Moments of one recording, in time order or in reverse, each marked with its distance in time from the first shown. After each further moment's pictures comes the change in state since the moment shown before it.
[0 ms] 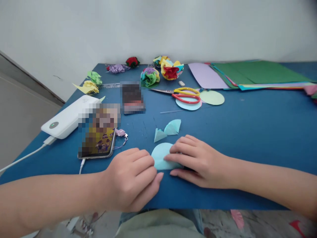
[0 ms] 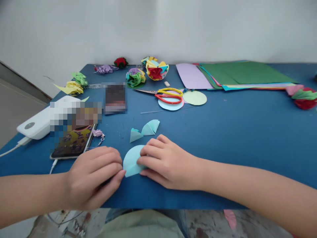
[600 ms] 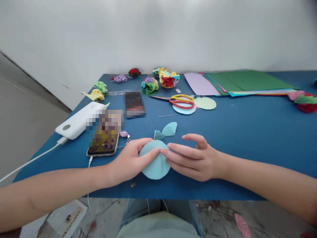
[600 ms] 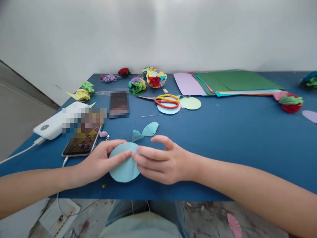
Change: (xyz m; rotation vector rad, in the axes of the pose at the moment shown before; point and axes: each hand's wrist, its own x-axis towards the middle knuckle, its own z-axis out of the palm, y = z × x) left_hand 0.017 -0.005 -0.003 -0.984 -0.144 -0.872; right_hand 0.000 -0.003 -0.007 -0.563 0.341 -0.414
